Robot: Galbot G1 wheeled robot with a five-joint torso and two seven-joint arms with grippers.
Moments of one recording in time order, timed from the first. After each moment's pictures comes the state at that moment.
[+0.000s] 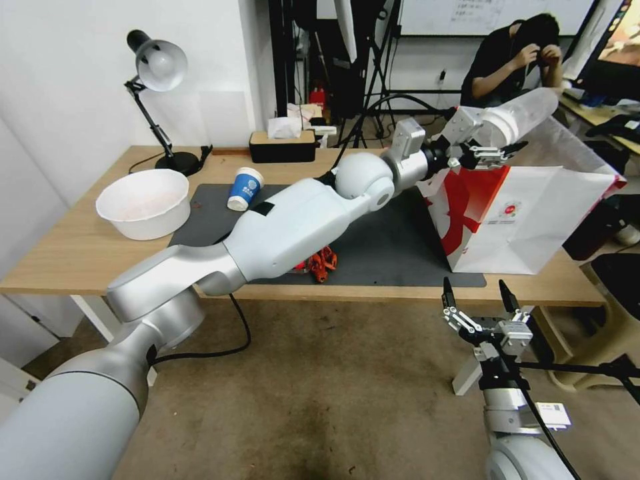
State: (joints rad) left arm -0.08 -1.47 0.60 -1.23 -0.83 0.00 0.26; right arm -1.67 1.26 0.54 2.05 0.28 0.40 0.14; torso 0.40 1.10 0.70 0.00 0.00
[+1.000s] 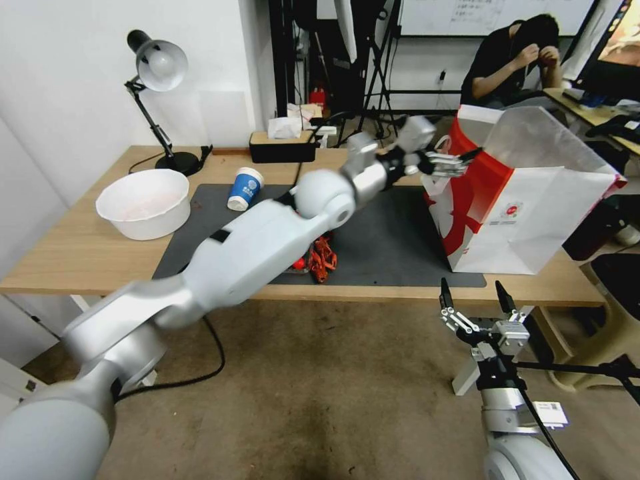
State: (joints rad) left arm 0.21 -1.23 0.38 -1.53 -0.74 0.04 0.15; right arm -1.67 1.26 0.52 2.05 0.27 0.40 0.13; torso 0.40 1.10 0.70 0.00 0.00
